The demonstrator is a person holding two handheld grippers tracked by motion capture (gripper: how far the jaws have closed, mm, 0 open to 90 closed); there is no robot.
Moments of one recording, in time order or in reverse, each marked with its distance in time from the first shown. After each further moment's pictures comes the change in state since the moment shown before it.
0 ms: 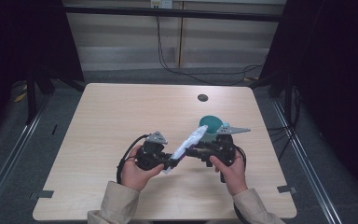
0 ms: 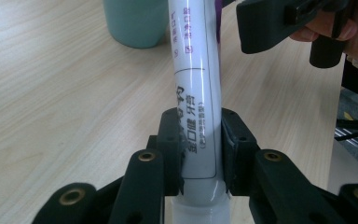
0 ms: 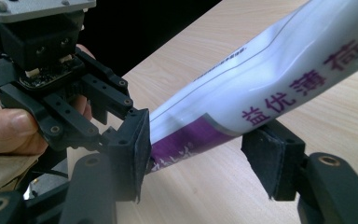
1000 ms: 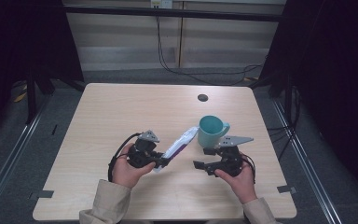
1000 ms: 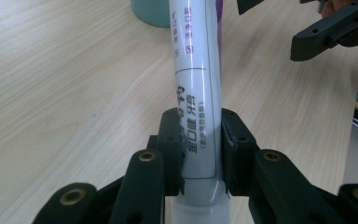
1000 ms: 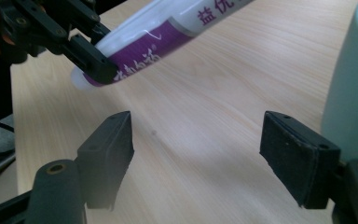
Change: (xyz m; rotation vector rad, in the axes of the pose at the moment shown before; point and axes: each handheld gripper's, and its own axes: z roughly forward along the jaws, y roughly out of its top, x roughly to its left) left arm 0.019 -0.007 -0.015 0.045 0.029 -0.003; right arm 0.002 -0.022 -0.017 0.124 -0.144 -0.164
